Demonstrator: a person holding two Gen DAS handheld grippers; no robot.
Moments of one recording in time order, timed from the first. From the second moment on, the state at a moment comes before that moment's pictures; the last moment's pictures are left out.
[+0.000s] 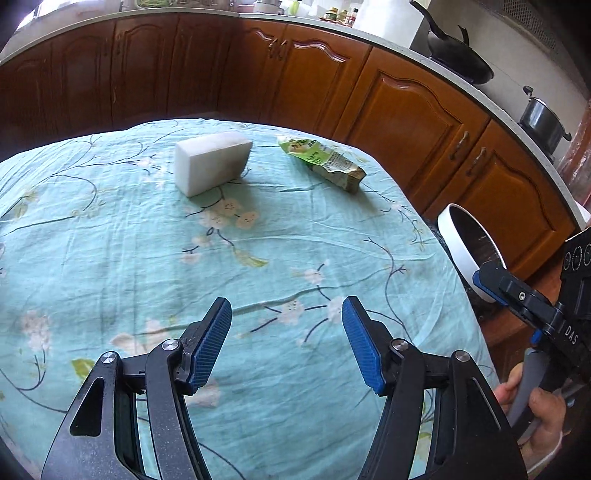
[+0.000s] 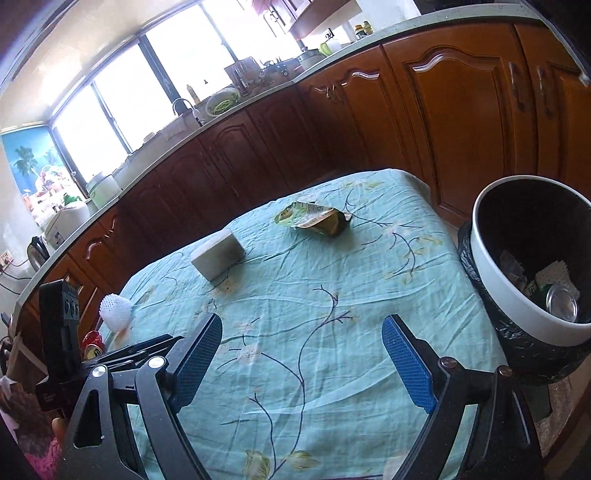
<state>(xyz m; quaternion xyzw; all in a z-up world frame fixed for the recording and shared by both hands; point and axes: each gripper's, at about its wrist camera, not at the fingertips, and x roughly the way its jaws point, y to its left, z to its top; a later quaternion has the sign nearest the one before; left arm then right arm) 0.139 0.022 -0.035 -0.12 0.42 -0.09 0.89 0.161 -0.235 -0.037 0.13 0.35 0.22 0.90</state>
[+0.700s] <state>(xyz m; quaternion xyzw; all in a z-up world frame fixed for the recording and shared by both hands) 0.174 0.063 -0.011 -0.06 0.38 -0.05 0.92 0.244 -0.188 -0.015 0.05 0.37 0.23 0.90</state>
